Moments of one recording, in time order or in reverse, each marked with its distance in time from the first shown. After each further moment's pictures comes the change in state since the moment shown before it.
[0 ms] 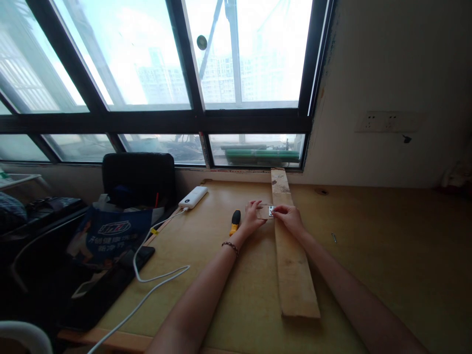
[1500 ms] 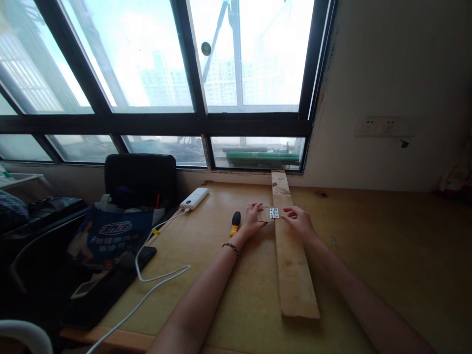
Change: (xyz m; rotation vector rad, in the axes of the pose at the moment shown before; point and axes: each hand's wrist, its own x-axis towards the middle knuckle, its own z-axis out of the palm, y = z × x) left_hand -0.001 -0.001 -0.002 0.011 -0.027 0.018; right_hand -0.014 -0.017 -0.033 -0.295 0.036 -0.073
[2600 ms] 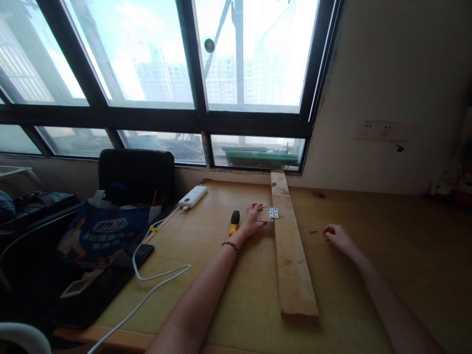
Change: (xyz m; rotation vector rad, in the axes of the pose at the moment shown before) left_hand -0.001 -0.010 0.006 0.028 -0.024 -0.010; right_hand -0.038 0.083 -0.106 -0.423 -0.175 0.413
